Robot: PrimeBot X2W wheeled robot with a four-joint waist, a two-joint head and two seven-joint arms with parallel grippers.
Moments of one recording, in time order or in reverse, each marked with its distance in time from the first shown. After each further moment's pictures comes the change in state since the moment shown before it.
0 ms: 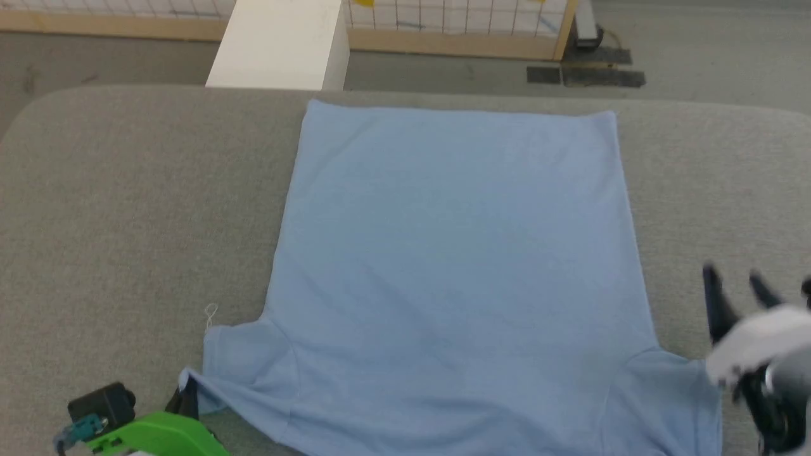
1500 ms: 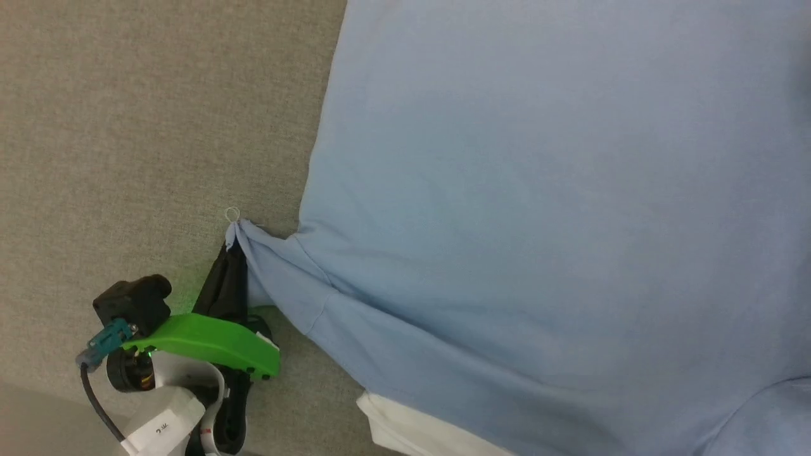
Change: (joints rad) left arm -0.261 -0.065 -0.082 -0.068 0.077 -0.070 -0.120; right arm -0.873 -0.265 0.056 0.351 -0.290 0.000 0.446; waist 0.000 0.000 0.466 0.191
